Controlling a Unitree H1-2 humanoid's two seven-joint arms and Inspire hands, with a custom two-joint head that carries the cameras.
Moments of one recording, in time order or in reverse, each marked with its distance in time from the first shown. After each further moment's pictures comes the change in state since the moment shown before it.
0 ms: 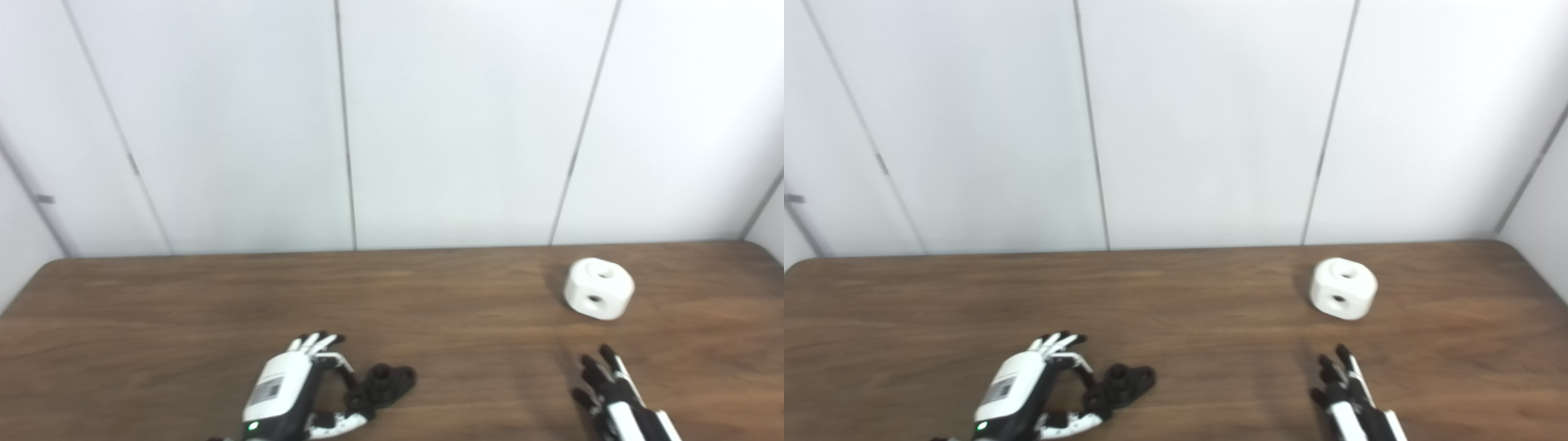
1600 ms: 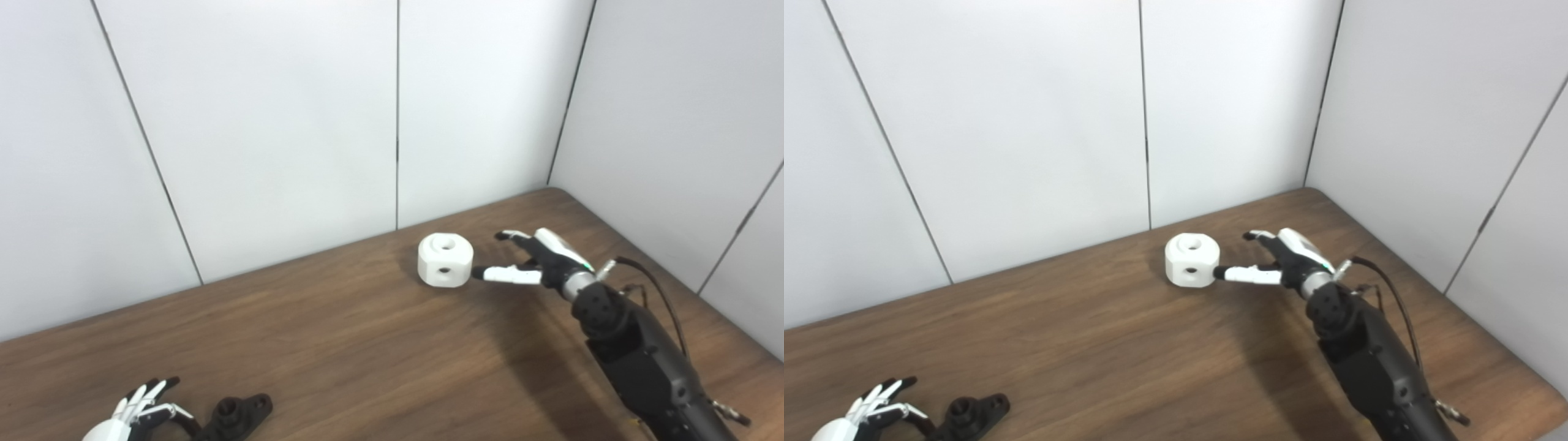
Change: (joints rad) left arm -0.028 0.075 0.134 0.145 -0.112 -0.253 0.001; right arm -0.559 -0.408 -0.041 0.426 -0.730 0.315 0.350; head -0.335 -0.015
